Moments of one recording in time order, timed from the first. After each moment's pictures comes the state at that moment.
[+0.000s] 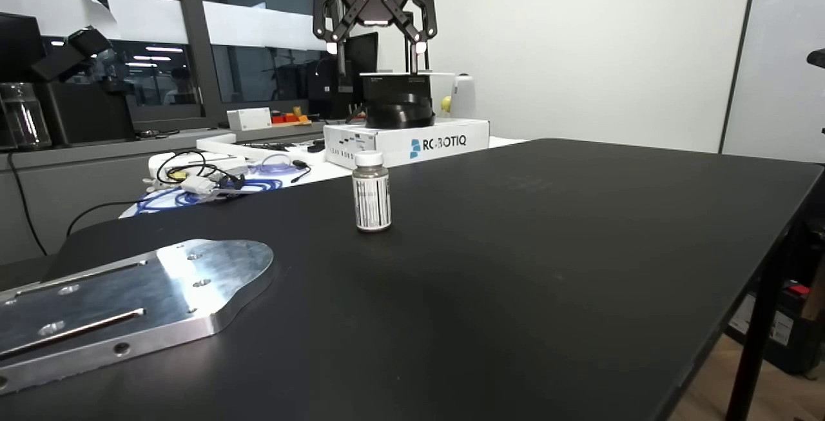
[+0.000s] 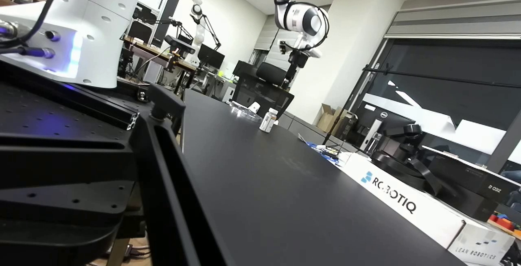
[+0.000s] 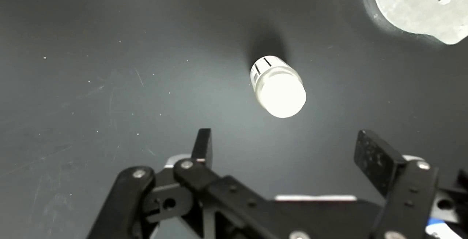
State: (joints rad) arm 0.32 0.47 0.13 -1.66 -0.05 2.17 1.03
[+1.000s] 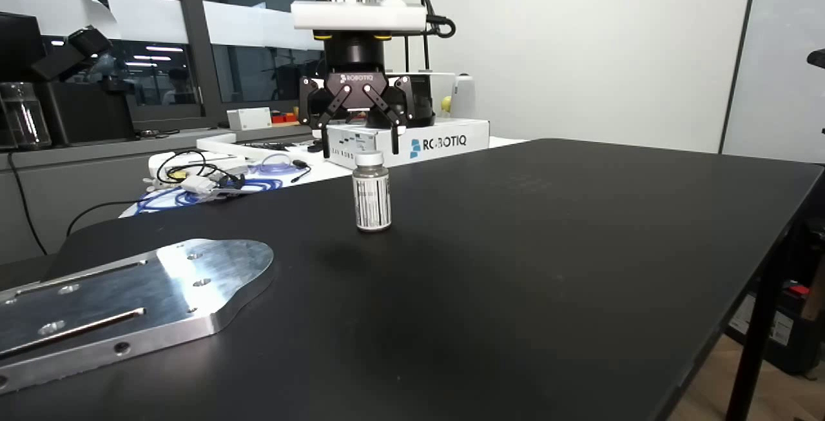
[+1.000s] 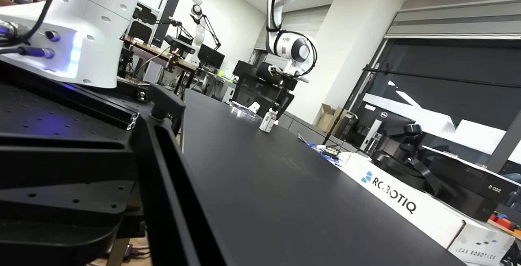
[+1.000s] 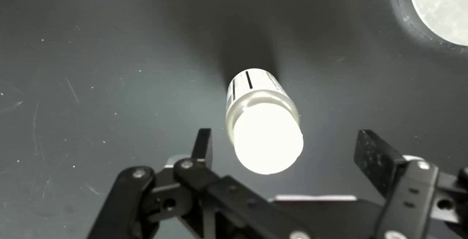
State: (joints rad) arm 0.38 0.70 0.09 -1.57 -0.05 2.29 1.01
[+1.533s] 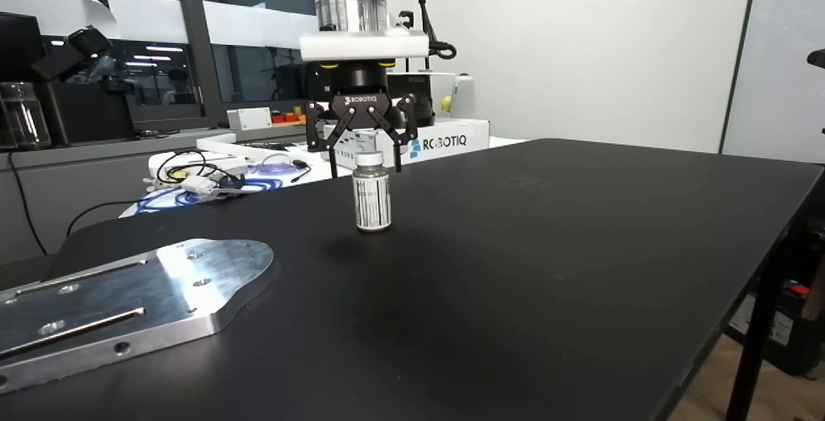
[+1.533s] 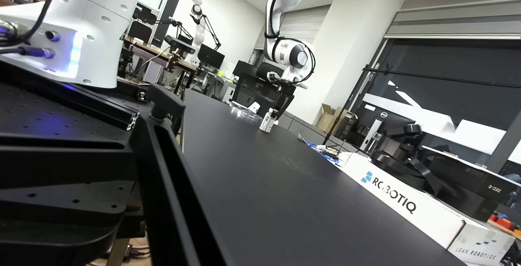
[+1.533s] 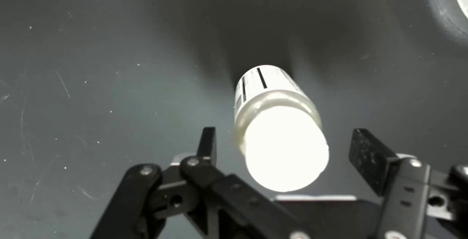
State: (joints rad) arm 0.40 0.75 0.06 -1.55 -0.06 2.31 0.99
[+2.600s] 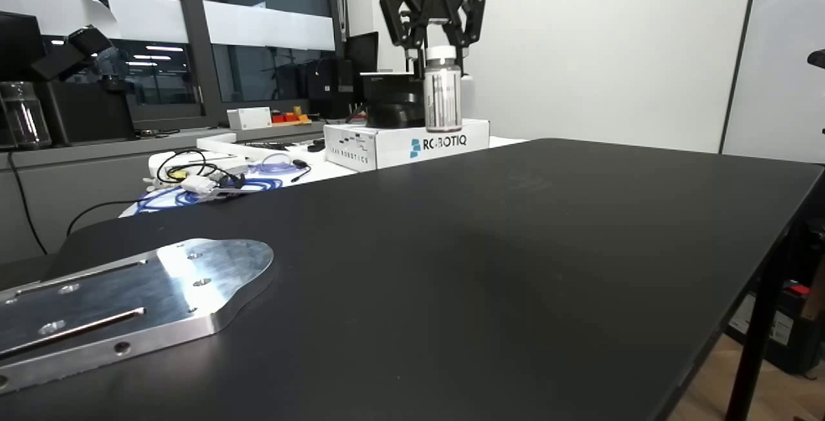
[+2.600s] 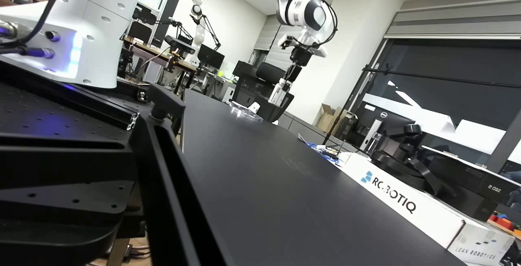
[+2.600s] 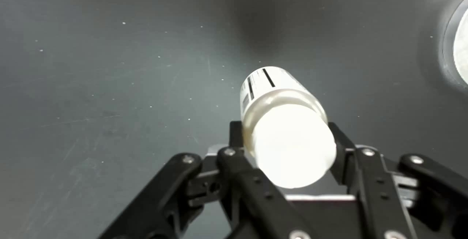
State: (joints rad) arm 0.29 0.30 0.07 -1.88 -0.01 2.16 0.69
